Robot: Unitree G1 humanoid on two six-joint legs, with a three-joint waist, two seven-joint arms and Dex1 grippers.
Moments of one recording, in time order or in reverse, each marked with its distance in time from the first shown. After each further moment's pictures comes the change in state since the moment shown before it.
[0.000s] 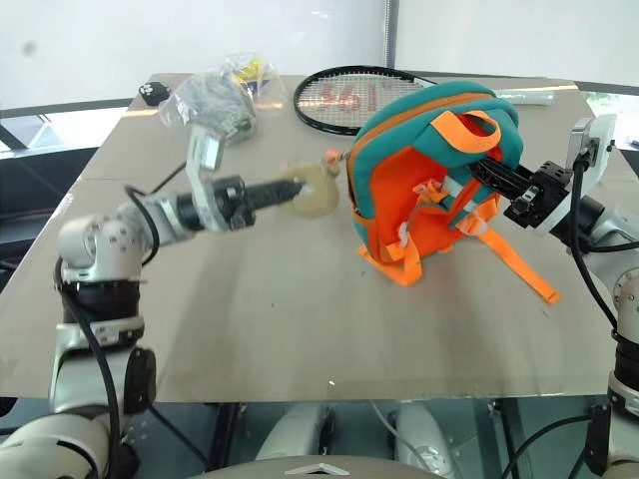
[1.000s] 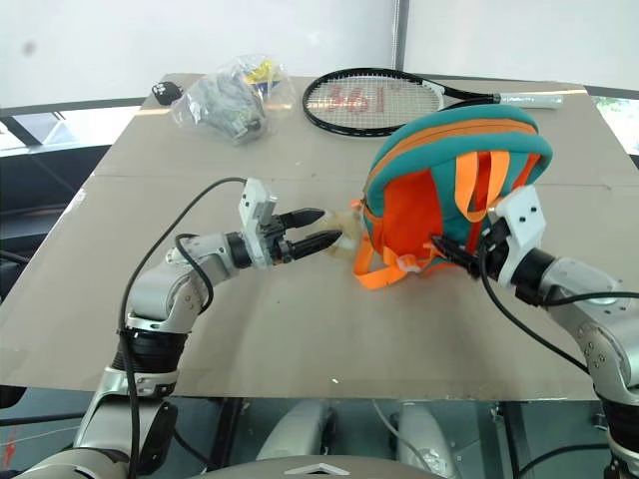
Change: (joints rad) left arm 0.180 -0.101 -0.191 -0.176 0.264 -0.504 0.069; right arm 0.308 -0.039 0.195 -0.262 -0.304 -0.060 -0.093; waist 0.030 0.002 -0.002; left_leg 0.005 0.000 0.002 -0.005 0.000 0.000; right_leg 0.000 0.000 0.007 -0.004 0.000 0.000
